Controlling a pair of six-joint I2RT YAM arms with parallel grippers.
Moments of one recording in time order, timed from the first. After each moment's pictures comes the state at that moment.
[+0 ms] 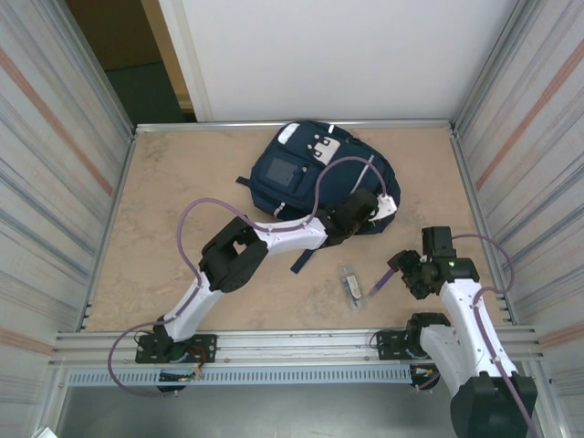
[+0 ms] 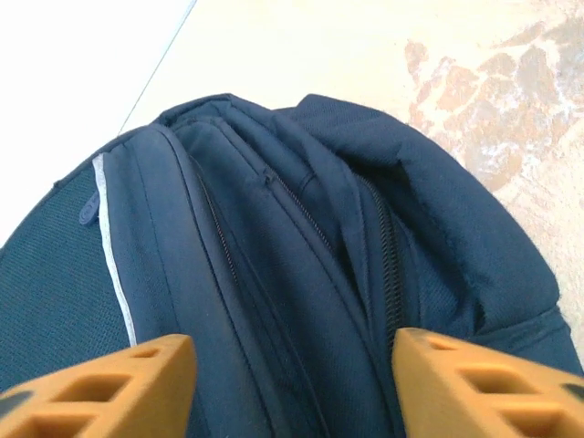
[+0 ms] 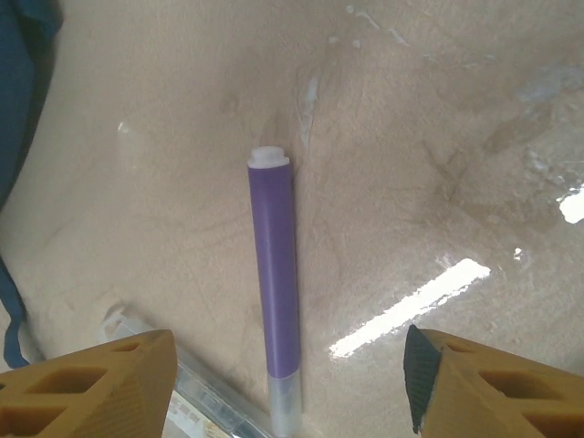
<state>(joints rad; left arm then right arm) -1.03 2.28 1.73 0.01 -0.34 0.44 0.00 0.79 0.52 -0.93 -0.17 0.87</state>
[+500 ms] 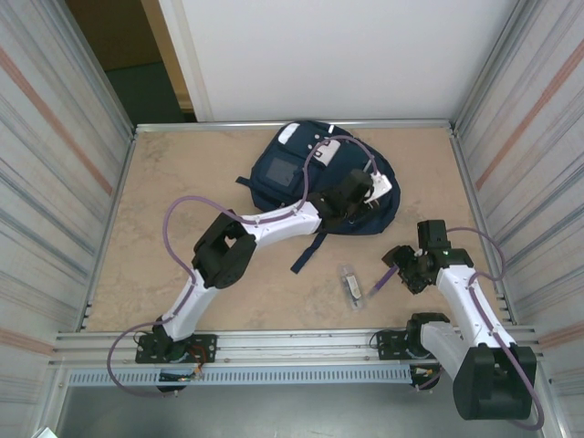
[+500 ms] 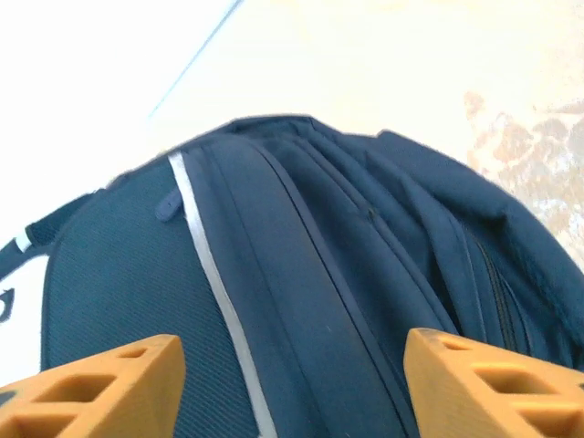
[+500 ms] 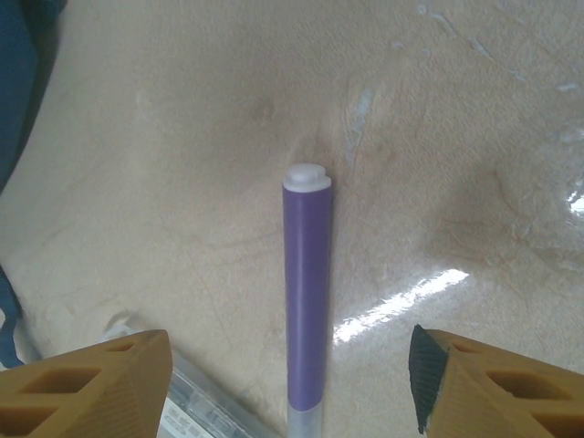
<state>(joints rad) -0.97 2.25 1.85 -0.13 -0.28 0.33 0.01 0.92 0.52 -0.83 -0.21 0.84</state>
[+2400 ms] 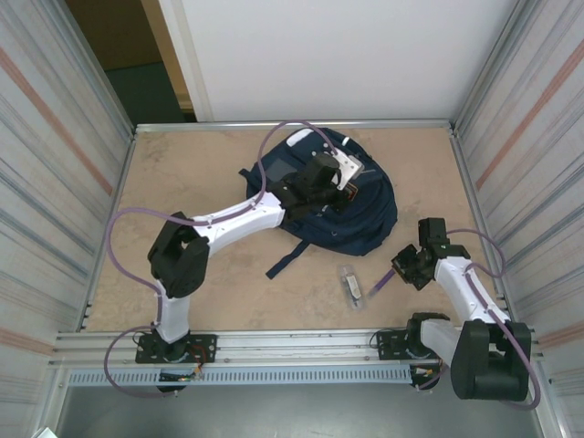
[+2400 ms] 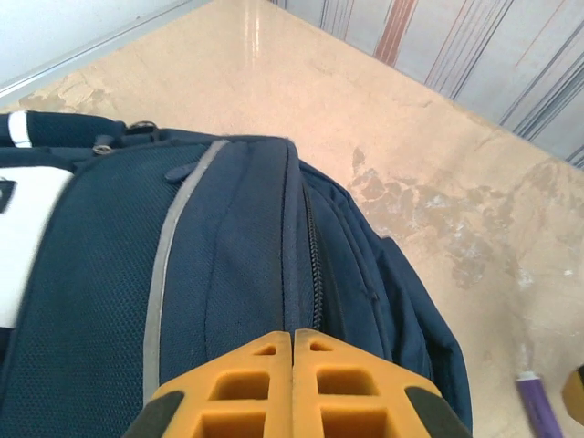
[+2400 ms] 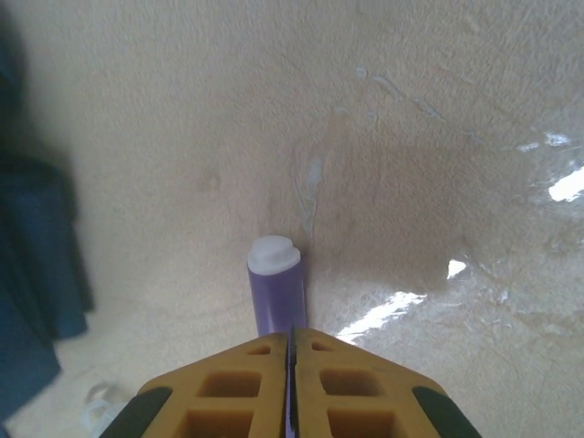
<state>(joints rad) -0.89 1.92 1.58 -0.19 0.06 -0.08 -0.05 1.03 0.50 -0.74 -0.19 0.87</state>
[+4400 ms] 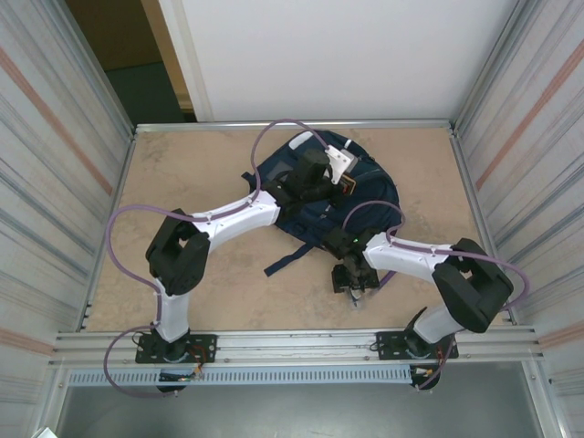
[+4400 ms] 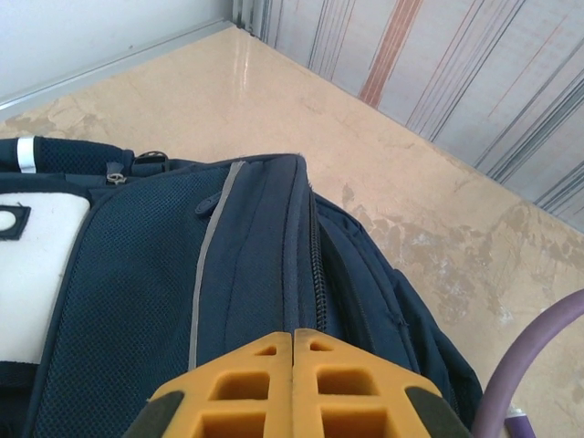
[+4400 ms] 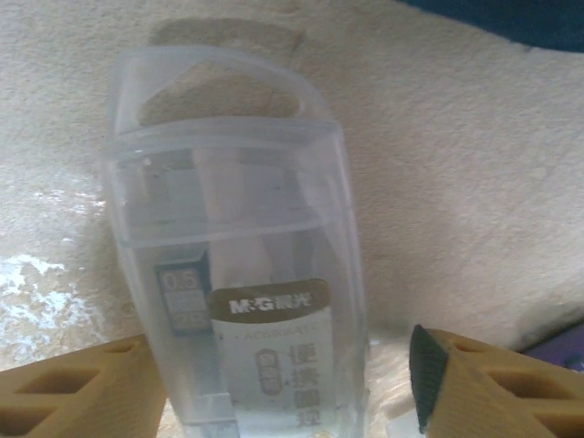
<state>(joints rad) -0.83 1.94 1.53 -0.04 0.14 -0.12 0.80 1.50 0.78 -0.85 0.07 0.70</state>
